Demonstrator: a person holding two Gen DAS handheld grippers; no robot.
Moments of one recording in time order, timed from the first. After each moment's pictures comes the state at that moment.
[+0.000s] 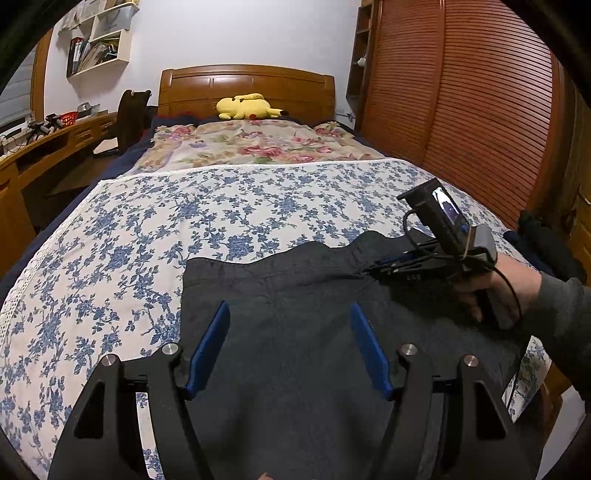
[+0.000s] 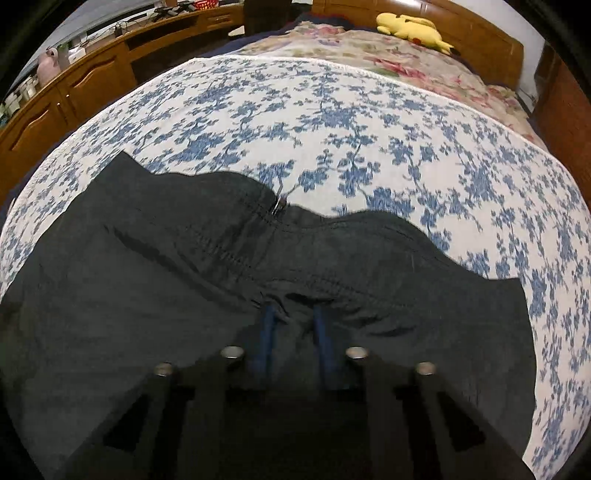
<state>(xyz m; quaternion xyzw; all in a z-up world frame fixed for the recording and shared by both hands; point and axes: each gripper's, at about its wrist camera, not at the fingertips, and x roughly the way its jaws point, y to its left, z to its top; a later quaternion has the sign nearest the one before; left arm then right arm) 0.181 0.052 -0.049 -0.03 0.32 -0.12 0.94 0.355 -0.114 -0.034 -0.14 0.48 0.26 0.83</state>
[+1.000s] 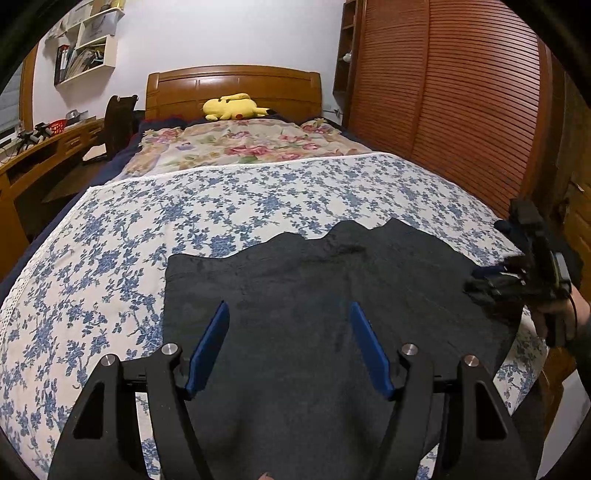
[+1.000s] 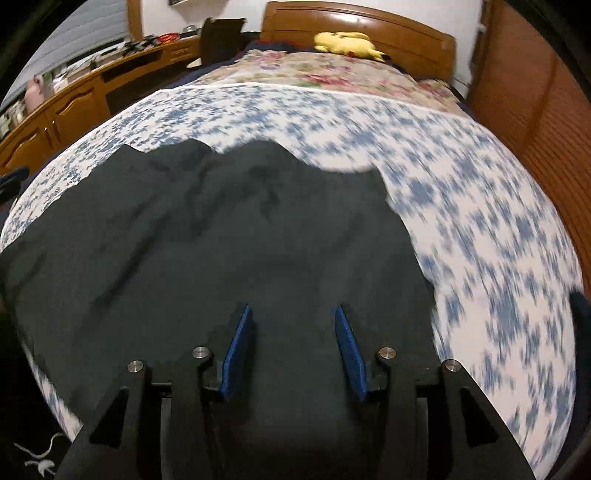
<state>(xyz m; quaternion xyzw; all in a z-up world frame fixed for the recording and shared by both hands) 0.174 0.029 -0.049 -0.01 0.32 -0.14 0.94 0.230 -0.250 -0.023 -0.10 0.44 0.18 0.87</state>
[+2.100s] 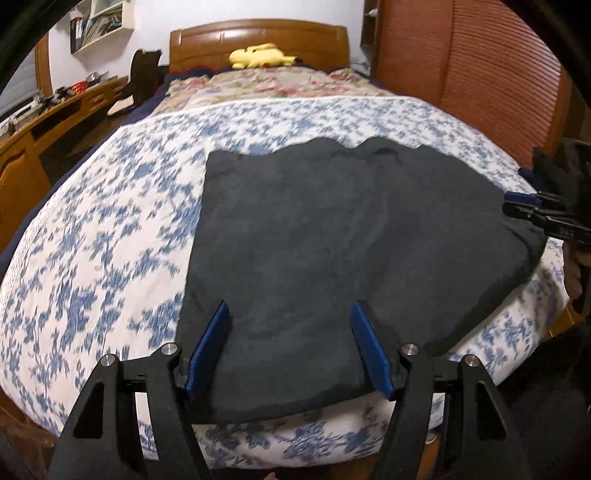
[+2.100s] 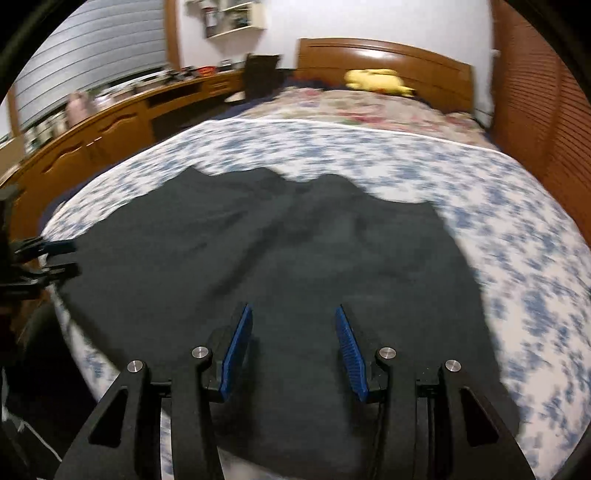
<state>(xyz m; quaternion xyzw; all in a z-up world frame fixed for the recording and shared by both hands) 0.104 0.056 -0.116 0.01 0.41 -0.08 0.91 0.163 -0.206 -0.018 -0.08 0.37 0.27 0.89</state>
